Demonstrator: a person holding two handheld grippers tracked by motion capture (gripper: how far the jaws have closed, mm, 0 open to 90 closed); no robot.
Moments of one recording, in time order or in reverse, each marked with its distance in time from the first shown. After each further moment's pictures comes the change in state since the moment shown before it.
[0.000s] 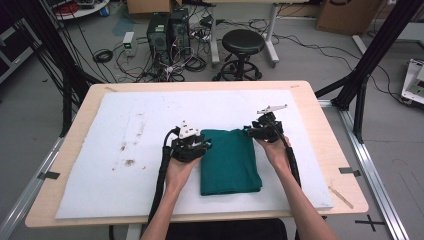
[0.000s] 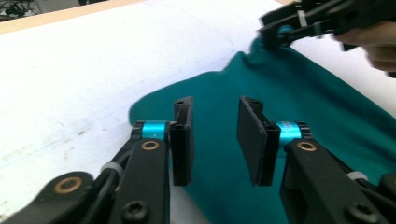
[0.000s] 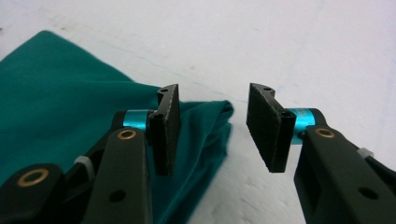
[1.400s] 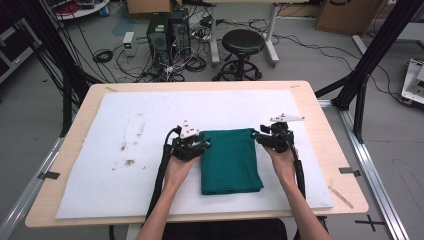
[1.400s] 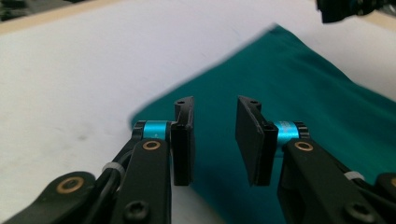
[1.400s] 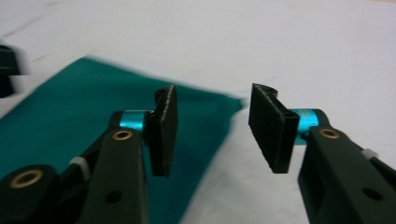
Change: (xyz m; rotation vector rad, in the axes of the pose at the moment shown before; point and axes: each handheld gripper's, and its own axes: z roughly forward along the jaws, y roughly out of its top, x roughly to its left) left arm -0.001 -0.012 0.010 0.064 -0.059 0.094; right arm 0.011 -0.032 -0.038 -0.135 0.038 0.045
